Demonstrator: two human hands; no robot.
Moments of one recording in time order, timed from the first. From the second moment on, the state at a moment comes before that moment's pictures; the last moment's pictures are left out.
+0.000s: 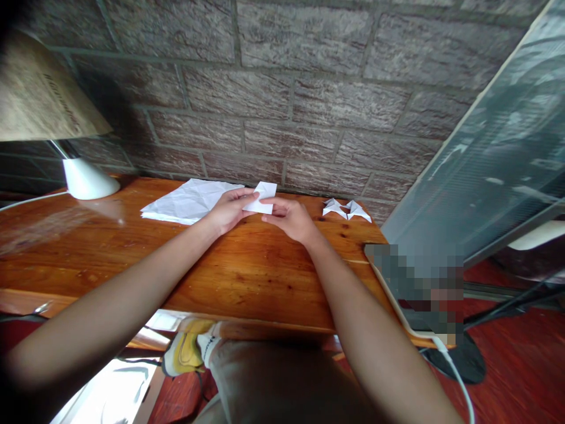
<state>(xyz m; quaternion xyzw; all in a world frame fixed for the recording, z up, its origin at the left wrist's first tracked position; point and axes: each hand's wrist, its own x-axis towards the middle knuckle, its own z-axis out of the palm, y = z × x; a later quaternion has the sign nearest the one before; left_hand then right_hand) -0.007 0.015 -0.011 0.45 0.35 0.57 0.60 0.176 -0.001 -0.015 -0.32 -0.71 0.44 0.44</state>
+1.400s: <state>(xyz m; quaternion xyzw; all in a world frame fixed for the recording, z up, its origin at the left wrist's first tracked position) -0.004 0.007 -0.010 0.60 0.29 0.51 0.54 0.169 -0.002 -0.007 -0.44 -0.61 0.34 0.56</state>
